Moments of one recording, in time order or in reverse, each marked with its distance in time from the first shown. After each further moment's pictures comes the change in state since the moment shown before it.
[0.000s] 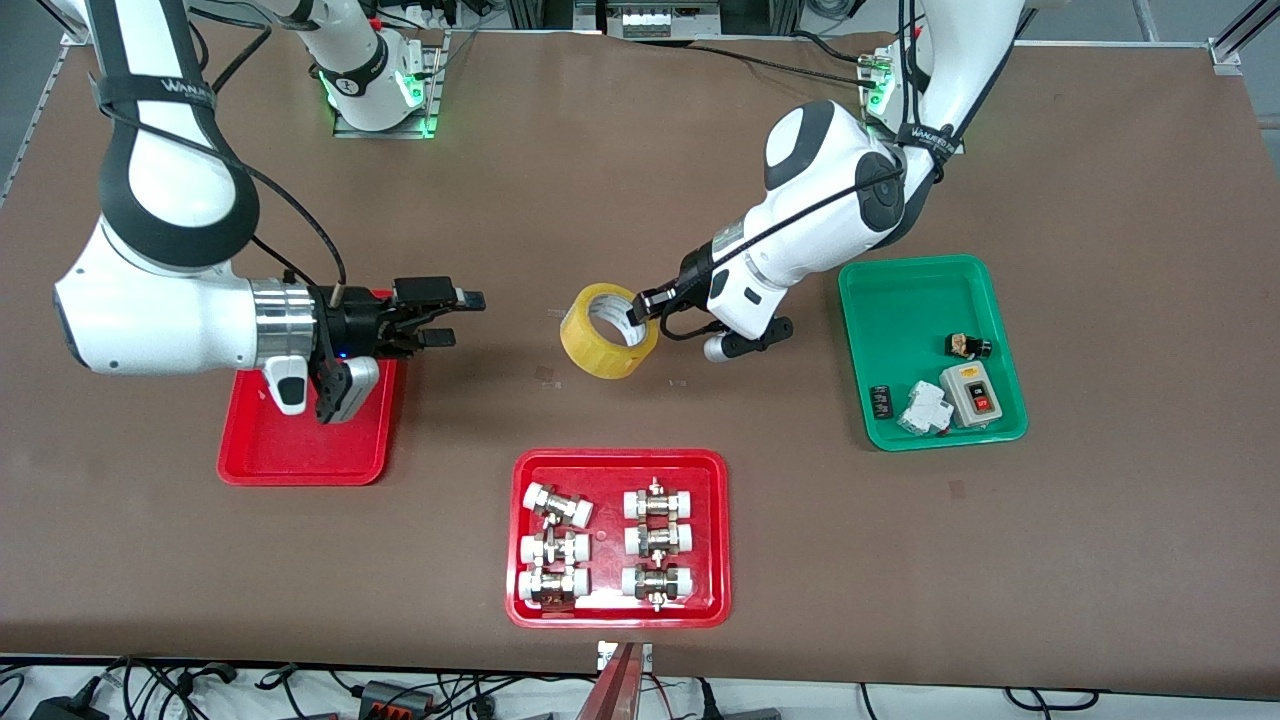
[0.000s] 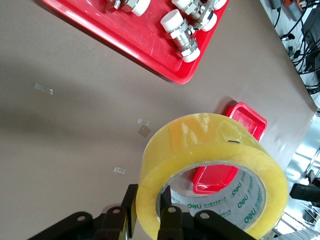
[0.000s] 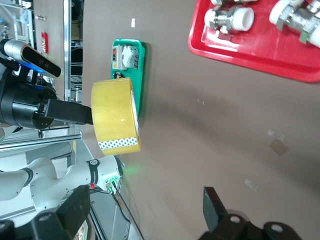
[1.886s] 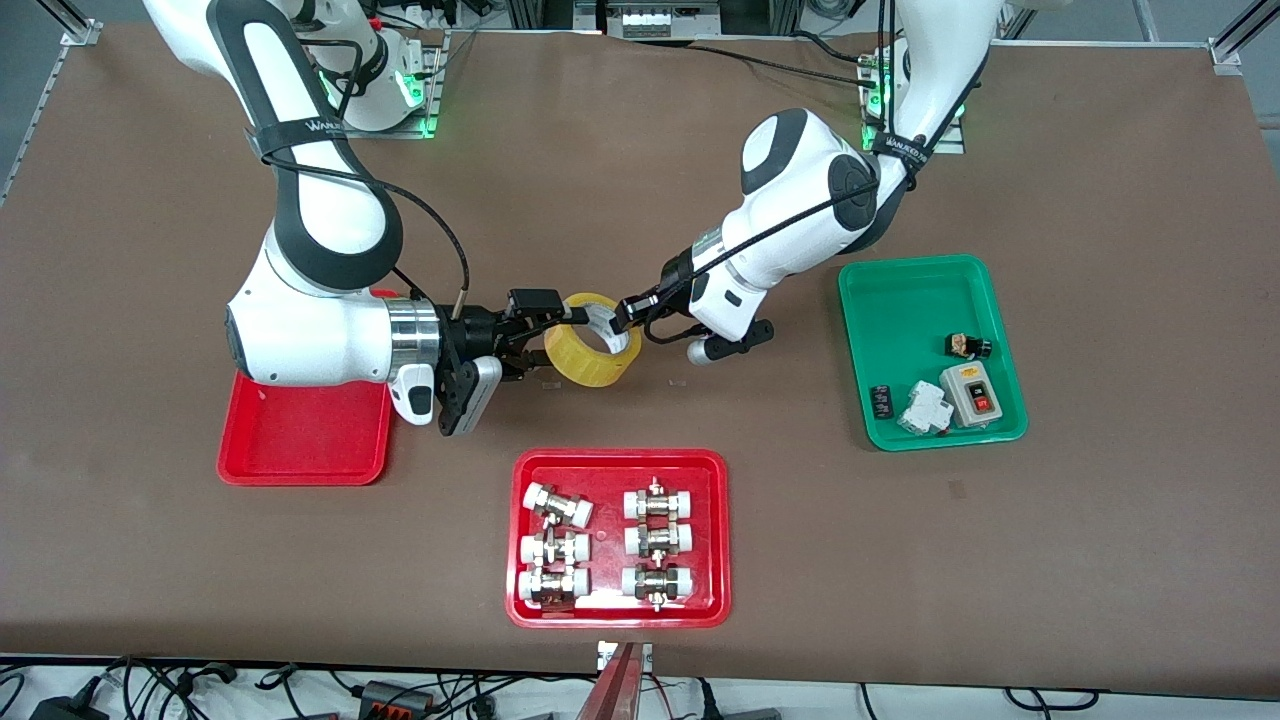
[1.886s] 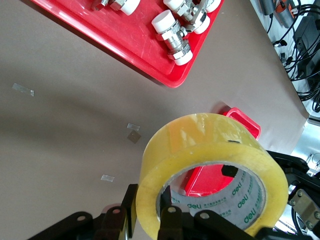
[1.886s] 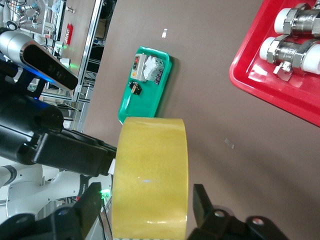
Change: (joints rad) left arm -0.042 0.040 0.004 0.015 -0.001 0.087 -0.021; right arm 0.153 0.103 0.014 0.033 0.111 0.197 -0.183
